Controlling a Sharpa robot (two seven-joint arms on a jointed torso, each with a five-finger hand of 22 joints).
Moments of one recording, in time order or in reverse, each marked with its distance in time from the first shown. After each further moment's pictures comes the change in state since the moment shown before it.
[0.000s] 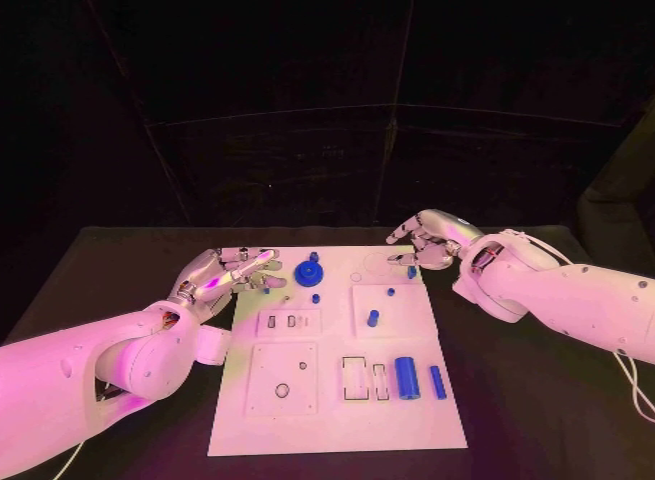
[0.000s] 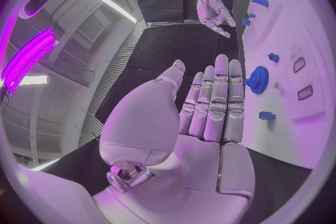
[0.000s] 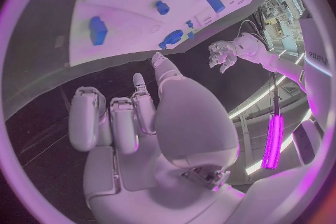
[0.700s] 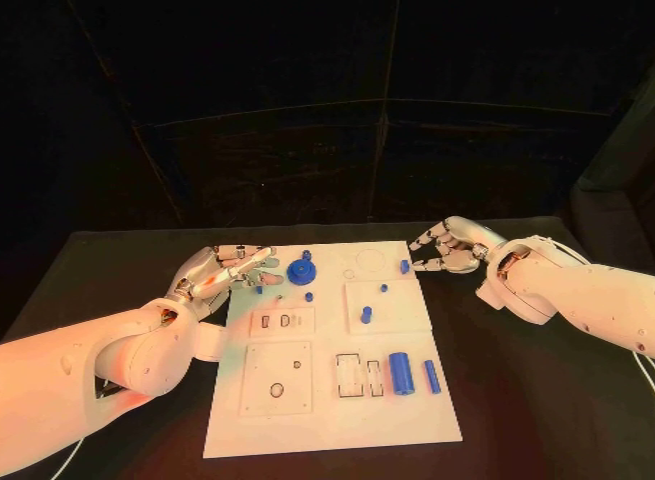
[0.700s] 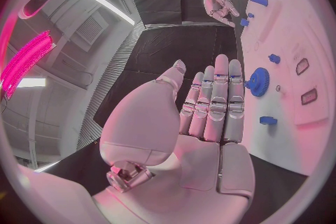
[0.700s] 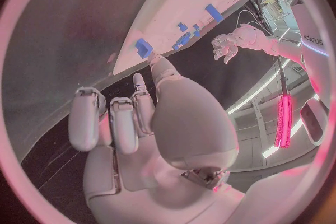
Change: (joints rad) left arm 0.000 0.015 -0.001 -0.023 0.000 0.006 0.000; left_hand 0.005 0.005 0.003 -0.003 0.000 0.000 0.000 0.000 0.000 0.000 0.000 0.000 0.000 0.000 0.000 0.000 0.001 0.000 0.000 0.000 0.000 0.000; right arm -0.036 -0.045 -0.001 -0.089 0.155 0.082 0.104; right_hand 0.039 -0.003 0.001 -0.039 -0.004 -0.005 0.005 -0.005 -0.002 0.000 0.000 -0.004 0.000 0.000 0.000 -0.001 0.000 0.000 0.000 0.000 0.000 -0.002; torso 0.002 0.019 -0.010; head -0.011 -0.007
